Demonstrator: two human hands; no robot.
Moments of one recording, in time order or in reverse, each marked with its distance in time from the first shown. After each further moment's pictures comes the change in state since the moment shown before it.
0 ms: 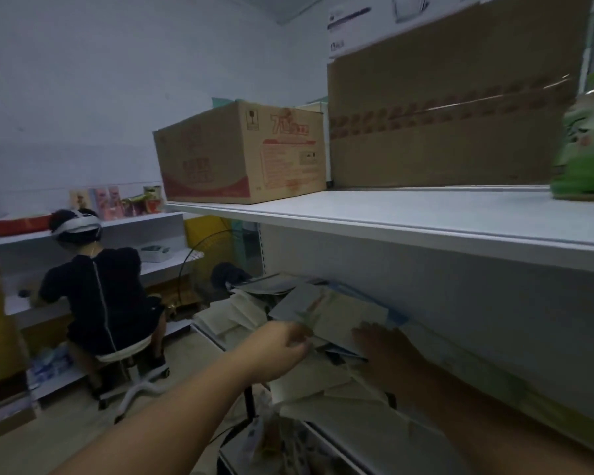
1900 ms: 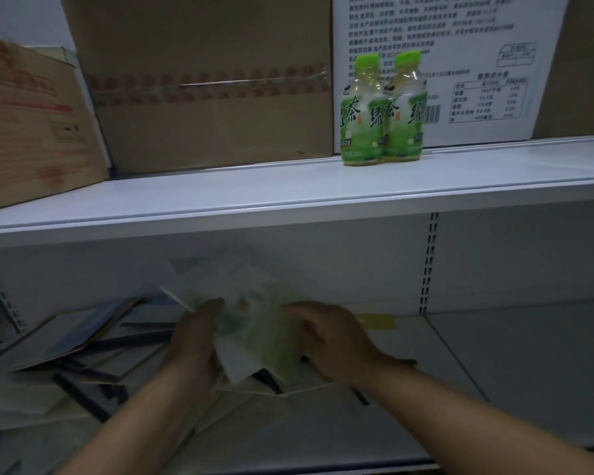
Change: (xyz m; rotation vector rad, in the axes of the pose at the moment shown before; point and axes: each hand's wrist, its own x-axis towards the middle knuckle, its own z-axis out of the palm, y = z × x) left_hand 0.082 0.050 0.041 -1.614 -0.202 -0.090; right_hand -0.099 -0.008 -0.031 0.462 0.577 0.413
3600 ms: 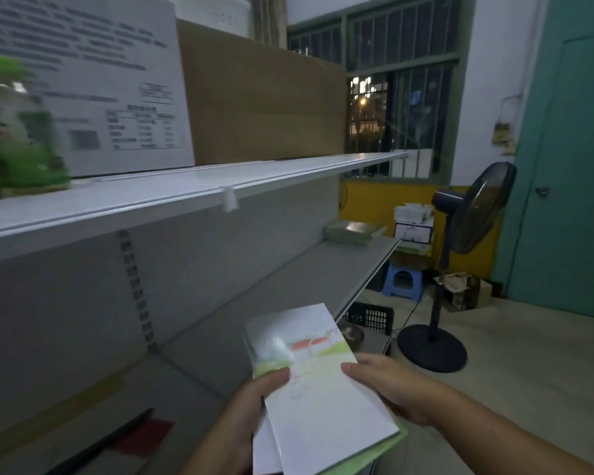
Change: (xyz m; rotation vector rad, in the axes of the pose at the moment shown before) left_hand -0.135 -0.171 0.210 0.227 -1.138 -0.852; right_hand -0.302 0.014 -0.181 0.515 0.647 1.233
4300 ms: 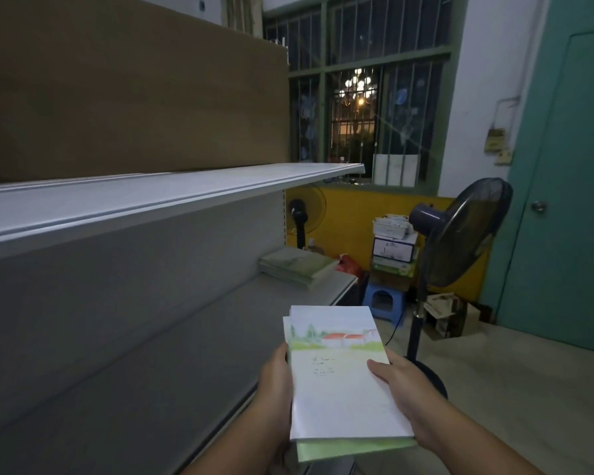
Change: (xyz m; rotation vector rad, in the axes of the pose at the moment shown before) left_hand 0.335 0.020 0.250 0.094 0.261 0.128; right_hand 0.152 -0.023 -0.320 0.284 0.337 -0.034
